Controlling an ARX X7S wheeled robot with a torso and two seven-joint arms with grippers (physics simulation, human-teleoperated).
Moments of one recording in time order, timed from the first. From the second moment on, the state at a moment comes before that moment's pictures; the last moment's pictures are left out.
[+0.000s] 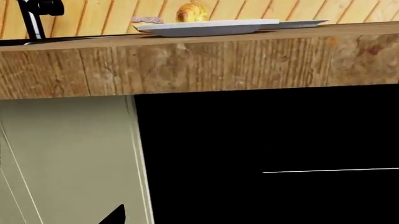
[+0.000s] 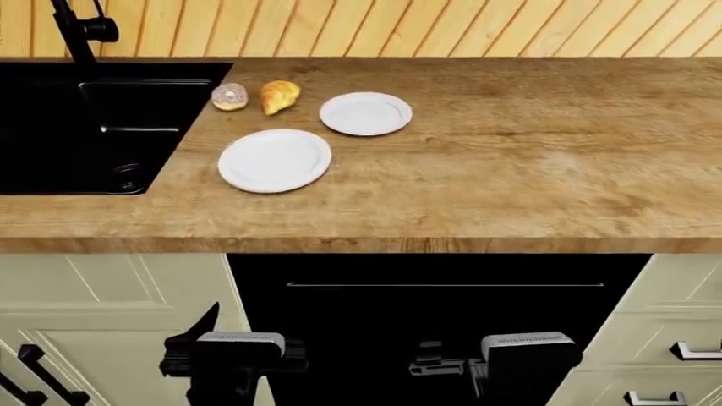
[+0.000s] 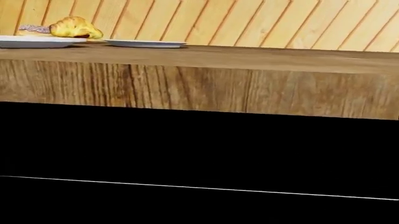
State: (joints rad) left arm -0.03 -0.09 0.13 -0.02 -0.05 -0.02 -0.14; right arm 0.01 0.10 -0.14 0.00 0.07 -0.03 0.09
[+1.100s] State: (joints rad) left arm -0.02 -0.14 0.16 -0.01 -0.11 0.02 -0.21; right arm 0.02 0.14 -0.17 0.02 0.14 -0.03 0.16
